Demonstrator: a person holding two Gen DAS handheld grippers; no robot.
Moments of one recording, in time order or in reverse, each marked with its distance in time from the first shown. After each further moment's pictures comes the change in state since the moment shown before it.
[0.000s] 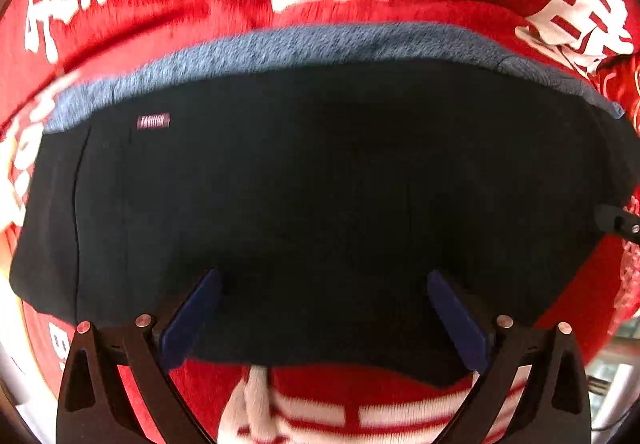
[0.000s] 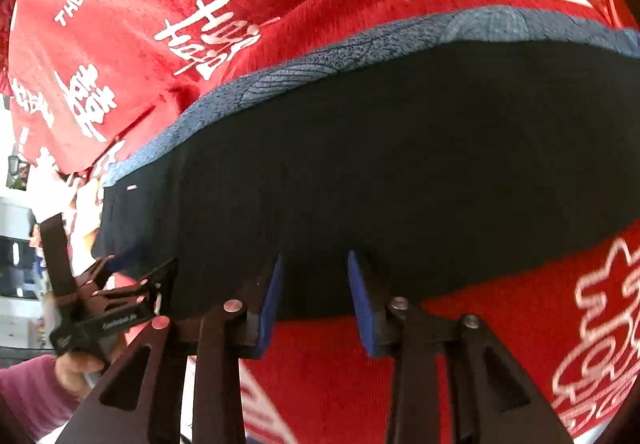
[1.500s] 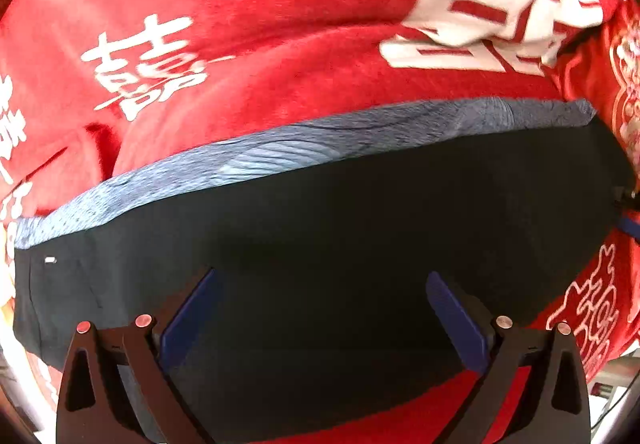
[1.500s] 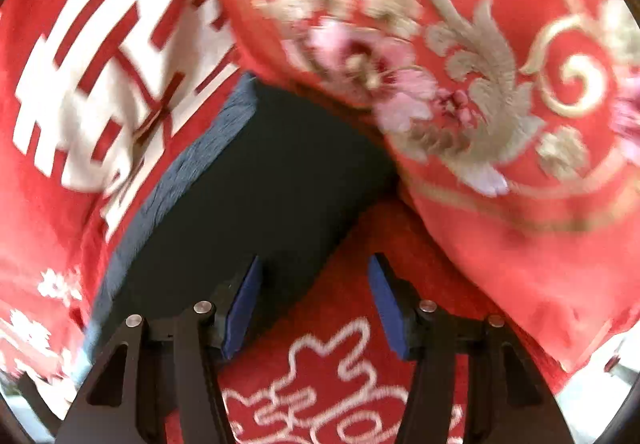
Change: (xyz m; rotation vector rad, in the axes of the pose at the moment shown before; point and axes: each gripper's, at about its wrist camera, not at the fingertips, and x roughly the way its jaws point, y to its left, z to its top) left arm 0.002 -0.222 0.066 0.126 -0.081 0.059; right arm -0.125 -0.285 0.042 0.577 -0.280 -0.235
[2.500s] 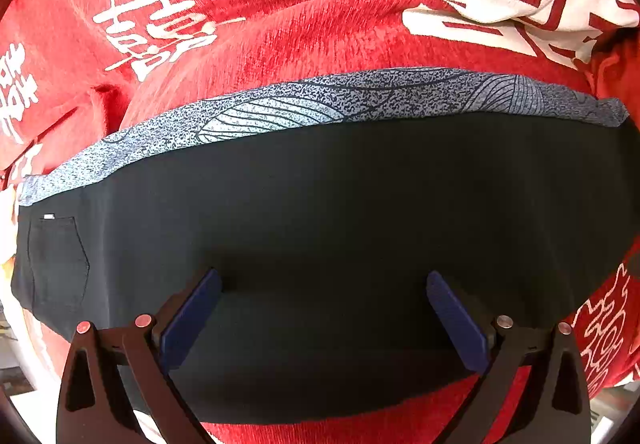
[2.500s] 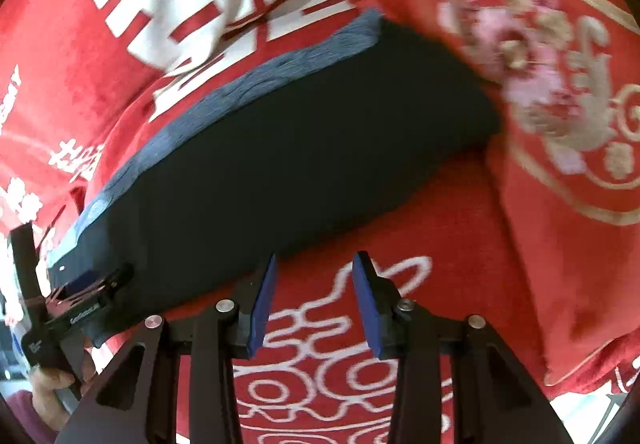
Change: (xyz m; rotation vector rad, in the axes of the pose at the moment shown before) left arm 0.017 -0.008 -0.005 -0.107 0.077 0.070; right arm -0.008 0.050 -0.057 -0.394 0.136 0.029
